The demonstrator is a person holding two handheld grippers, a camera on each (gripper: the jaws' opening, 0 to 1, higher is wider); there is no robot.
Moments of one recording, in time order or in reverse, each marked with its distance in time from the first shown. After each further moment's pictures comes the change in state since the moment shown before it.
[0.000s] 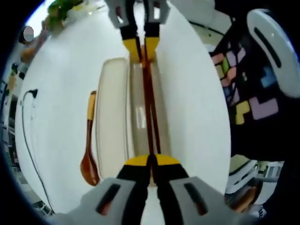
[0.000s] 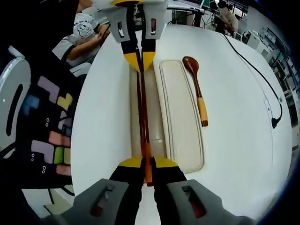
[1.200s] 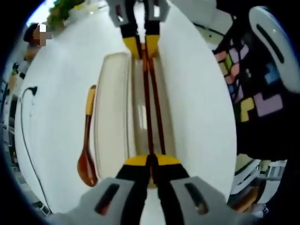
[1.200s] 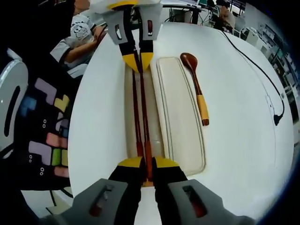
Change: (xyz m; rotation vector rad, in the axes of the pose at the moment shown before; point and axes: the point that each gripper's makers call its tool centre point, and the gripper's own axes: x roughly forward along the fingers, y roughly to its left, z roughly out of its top) left arm 0.013 0.008 -0.008 0.001 -0.020 0.004; right arm 0.009 -0.007 -0.005 0.022 0.001 0.008
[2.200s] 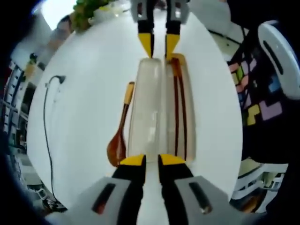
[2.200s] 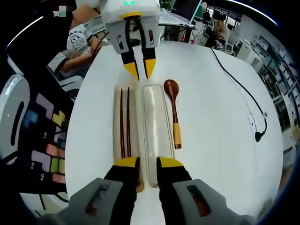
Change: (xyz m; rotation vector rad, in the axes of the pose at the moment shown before) left arm -0.050 0.040 -0.020 -0.111 -0.046 0.161; right arm -0.036 -0.028 0.049 -0.041 -0.098 -0.108
